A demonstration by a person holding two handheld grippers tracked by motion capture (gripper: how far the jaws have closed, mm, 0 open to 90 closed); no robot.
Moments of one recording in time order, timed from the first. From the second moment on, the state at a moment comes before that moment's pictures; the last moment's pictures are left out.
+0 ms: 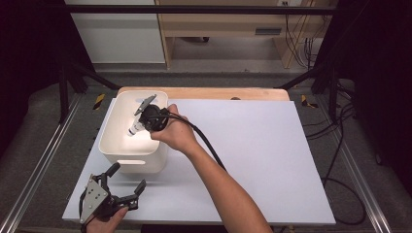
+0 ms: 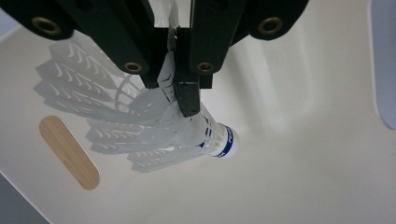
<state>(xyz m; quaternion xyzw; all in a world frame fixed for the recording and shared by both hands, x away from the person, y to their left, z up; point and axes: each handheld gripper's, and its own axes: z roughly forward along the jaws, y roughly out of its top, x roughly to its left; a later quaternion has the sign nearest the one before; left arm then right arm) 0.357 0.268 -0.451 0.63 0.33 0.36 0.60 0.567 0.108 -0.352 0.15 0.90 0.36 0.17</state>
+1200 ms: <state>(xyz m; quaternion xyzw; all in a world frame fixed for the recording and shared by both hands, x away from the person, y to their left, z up) 0.357 0.268 -0.451 0.63 0.33 0.36 0.60 0.563 0.087 -0.336 0.21 0.88 0.39 0.15</state>
